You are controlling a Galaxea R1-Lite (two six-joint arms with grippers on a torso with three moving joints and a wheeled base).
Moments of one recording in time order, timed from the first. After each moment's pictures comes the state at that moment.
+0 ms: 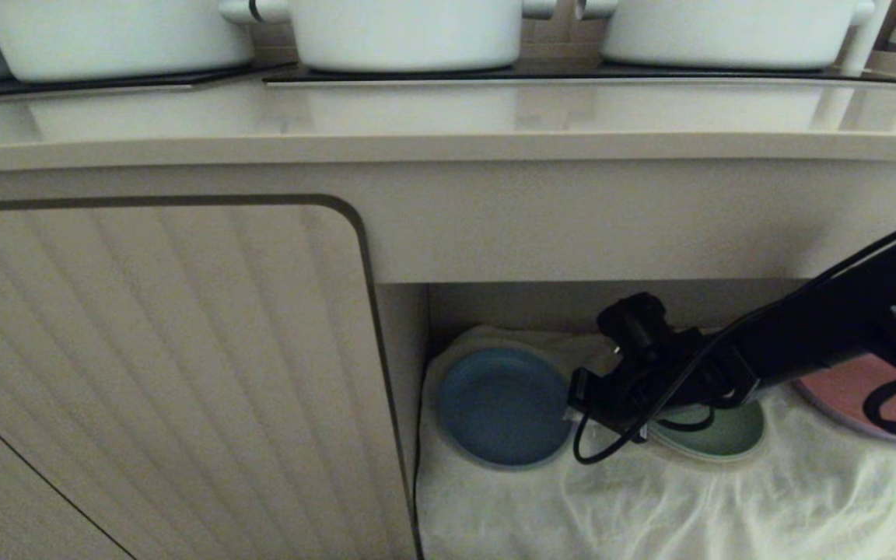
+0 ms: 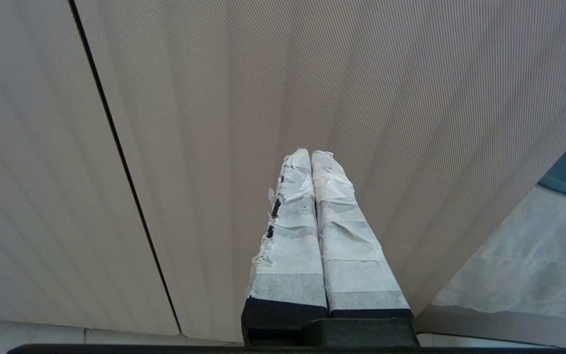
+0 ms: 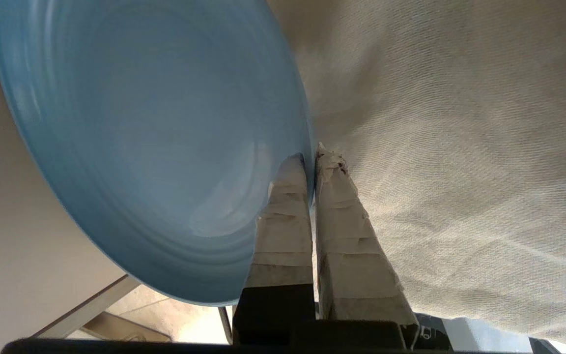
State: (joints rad) left arm 0.00 0.00 0.00 0.00 0.03 -0.11; right arm 0.42 2.14 -1.12 -0.08 0.18 0.74
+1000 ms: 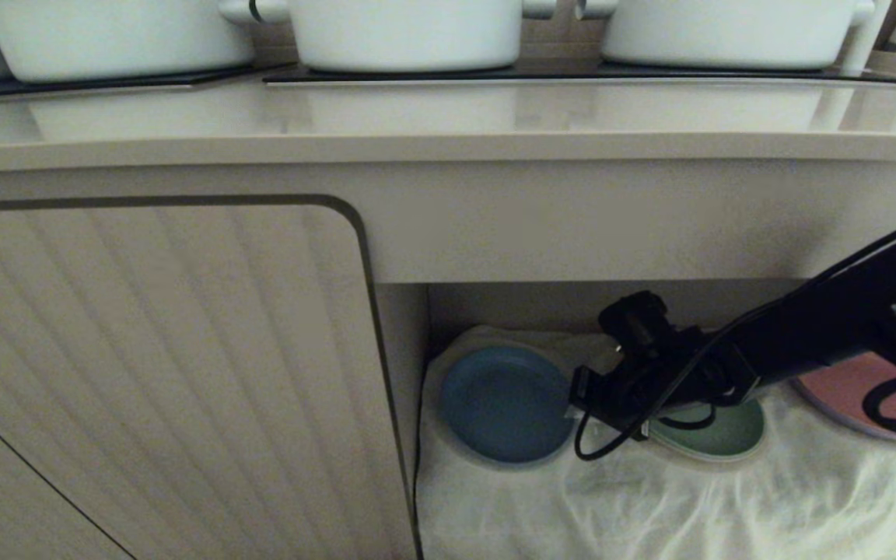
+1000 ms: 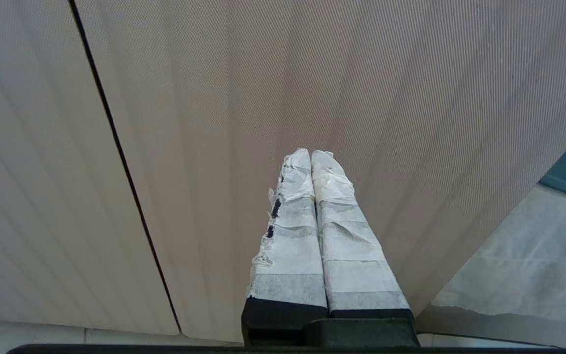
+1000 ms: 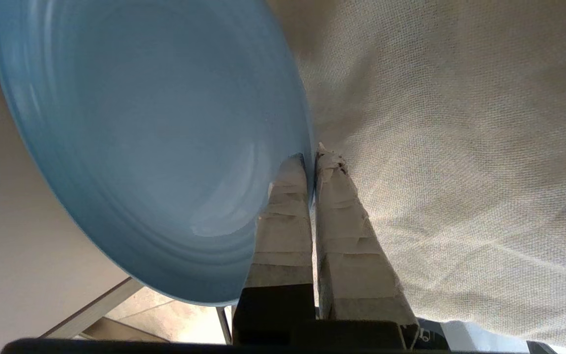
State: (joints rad) left arm 0.00 0.00 0.00 0.00 0.03 -0.11; right arm 0.41 2.14 -1.13 -0.07 0.18 0.74
